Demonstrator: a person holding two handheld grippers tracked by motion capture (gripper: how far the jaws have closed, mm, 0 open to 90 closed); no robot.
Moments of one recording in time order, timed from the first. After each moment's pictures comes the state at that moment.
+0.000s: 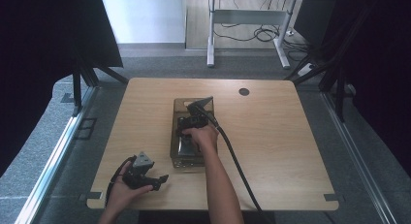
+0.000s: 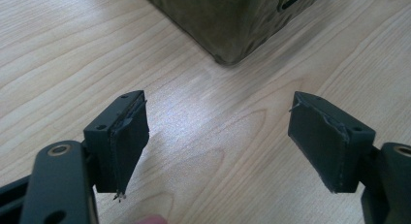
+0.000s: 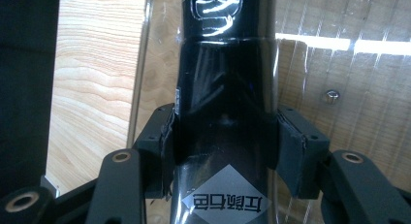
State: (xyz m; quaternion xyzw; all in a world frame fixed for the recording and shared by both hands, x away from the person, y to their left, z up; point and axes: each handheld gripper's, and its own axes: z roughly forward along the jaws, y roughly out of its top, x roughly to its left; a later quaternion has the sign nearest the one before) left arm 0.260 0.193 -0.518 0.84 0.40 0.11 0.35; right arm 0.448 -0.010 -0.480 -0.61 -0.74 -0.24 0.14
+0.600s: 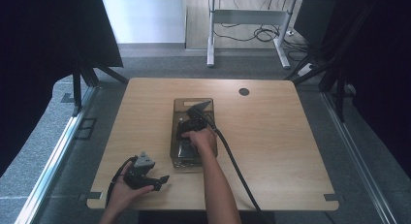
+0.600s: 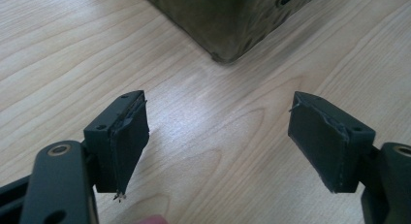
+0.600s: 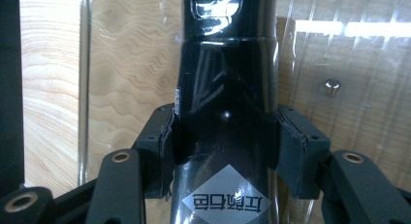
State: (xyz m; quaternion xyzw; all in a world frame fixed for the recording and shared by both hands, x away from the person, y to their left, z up) left arm 0.260 0.190 -0.520 0.84 0.40 0.10 0.35; right arm 0.450 -0.005 -0.500 -0.63 -0.74 -0.21 0.14
